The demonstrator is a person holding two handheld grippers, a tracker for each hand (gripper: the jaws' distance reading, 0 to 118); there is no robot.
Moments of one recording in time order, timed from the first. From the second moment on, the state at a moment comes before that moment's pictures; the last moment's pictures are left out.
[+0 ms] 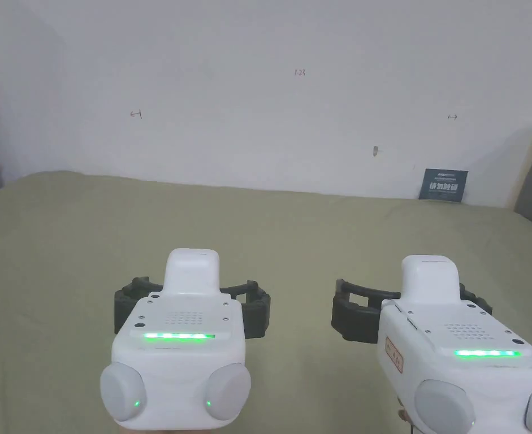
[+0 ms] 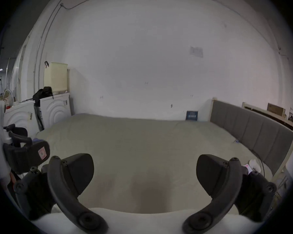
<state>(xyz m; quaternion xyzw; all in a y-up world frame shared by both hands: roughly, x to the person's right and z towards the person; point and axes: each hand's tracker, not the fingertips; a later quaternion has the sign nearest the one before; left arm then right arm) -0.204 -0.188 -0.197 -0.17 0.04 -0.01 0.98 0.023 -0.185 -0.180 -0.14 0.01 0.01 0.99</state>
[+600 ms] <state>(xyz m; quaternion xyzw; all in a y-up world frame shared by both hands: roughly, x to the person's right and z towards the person) -0.212 -0.175 -0.188 -0.15 0.03 0.03 0.99 0.021 -0.193 -0.177 -0.10 -0.06 0.03 0.99</state>
